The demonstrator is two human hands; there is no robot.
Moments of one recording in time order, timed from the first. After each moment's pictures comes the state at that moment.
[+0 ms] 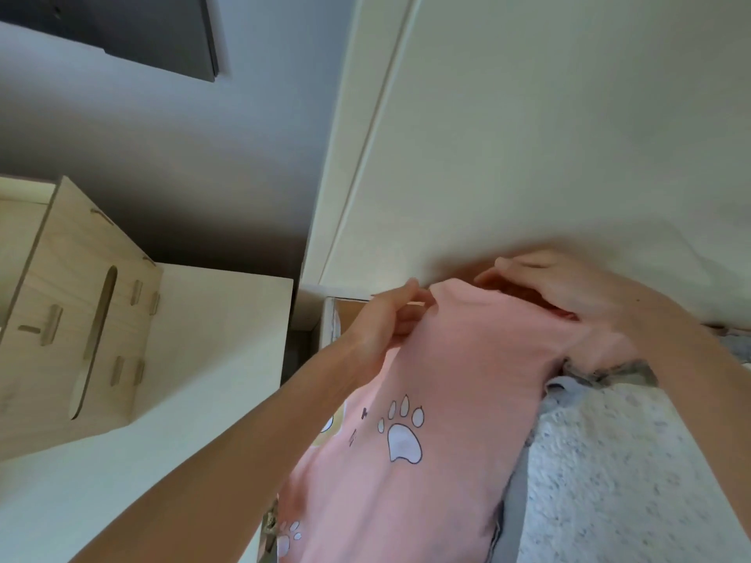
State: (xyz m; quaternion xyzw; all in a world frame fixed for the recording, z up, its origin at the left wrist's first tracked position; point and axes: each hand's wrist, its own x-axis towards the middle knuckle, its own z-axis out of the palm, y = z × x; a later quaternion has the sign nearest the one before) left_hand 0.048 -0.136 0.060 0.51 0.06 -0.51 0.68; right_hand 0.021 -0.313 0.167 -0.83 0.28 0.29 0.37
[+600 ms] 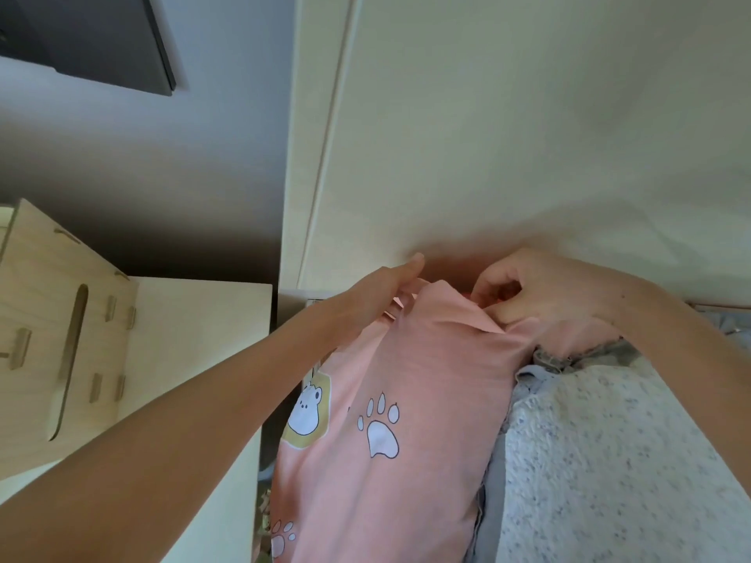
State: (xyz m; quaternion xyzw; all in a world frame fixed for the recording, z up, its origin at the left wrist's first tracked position) left_hand 0.076 -0.153 0.089 0.62 -0.09 -0.55 0.56; right_hand 0.011 -0.323 0.188 -0.90 0.12 0.34 0.24
